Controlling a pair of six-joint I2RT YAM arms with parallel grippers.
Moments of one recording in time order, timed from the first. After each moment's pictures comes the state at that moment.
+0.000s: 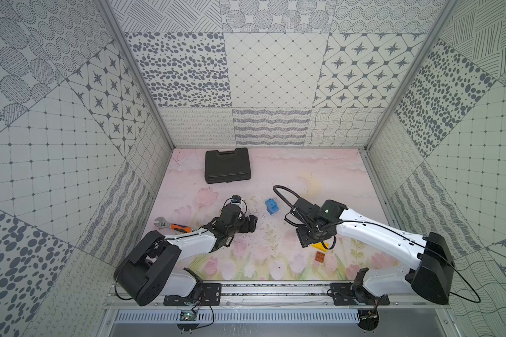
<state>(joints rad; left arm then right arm) -0.60 1.37 0.42 0.23 0.02 -0.48 0.91 1.35 1.01 -1.15 0.16 0.63</state>
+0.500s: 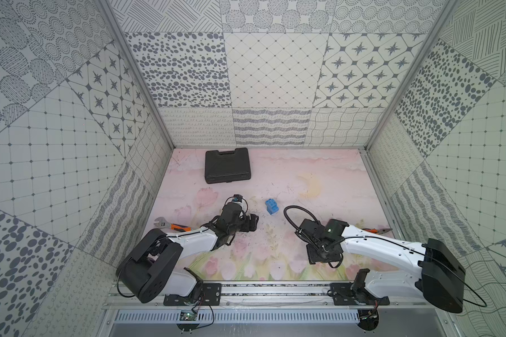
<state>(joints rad) -0.60 1.39 0.44 0.23 0.04 -0.48 0.95 1.29 0.75 -1.05 0.12 0.87</state>
